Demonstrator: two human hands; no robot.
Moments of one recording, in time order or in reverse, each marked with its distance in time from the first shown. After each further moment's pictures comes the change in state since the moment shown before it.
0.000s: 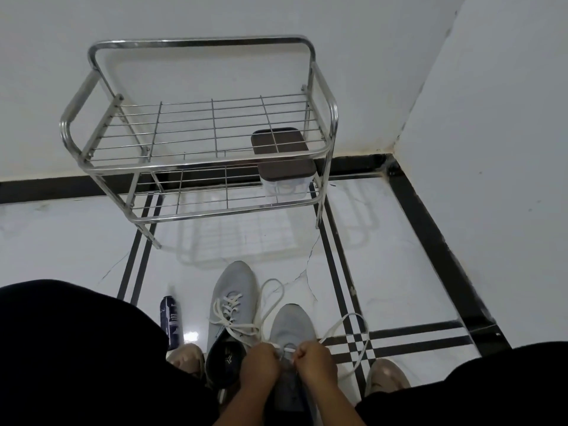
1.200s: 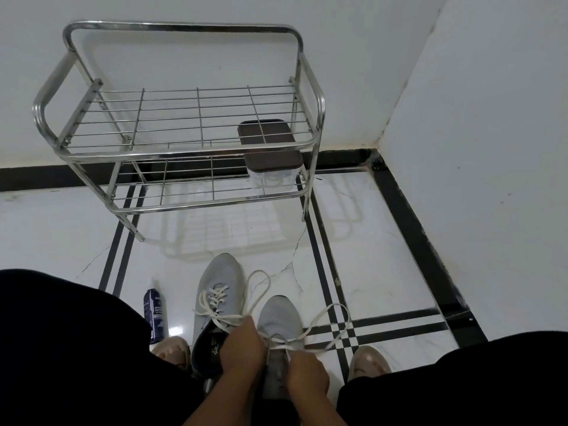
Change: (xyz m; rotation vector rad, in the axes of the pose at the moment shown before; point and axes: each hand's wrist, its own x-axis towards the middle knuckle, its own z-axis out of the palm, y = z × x) left_hand -0.011 0.011 -0.017 0.058 0.228 0.070; right_hand -0.031 0.010 0.002 -0.247 -0.005 0.028
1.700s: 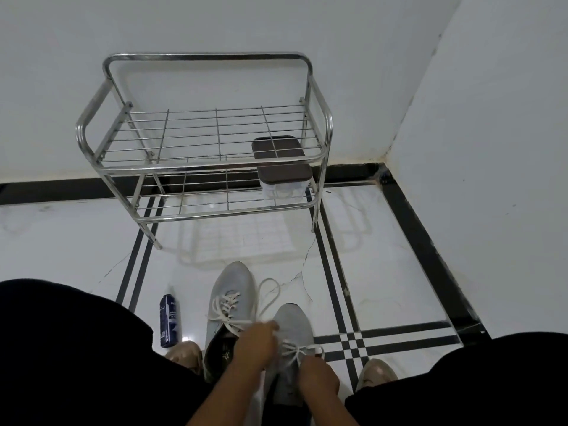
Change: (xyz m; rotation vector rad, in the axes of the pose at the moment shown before) left_hand 0.007 0.005 -0.022 0.071 -0.187 0.195; right_hand -0.010 -0.005 -0.019 0.033 -0.113 0.038
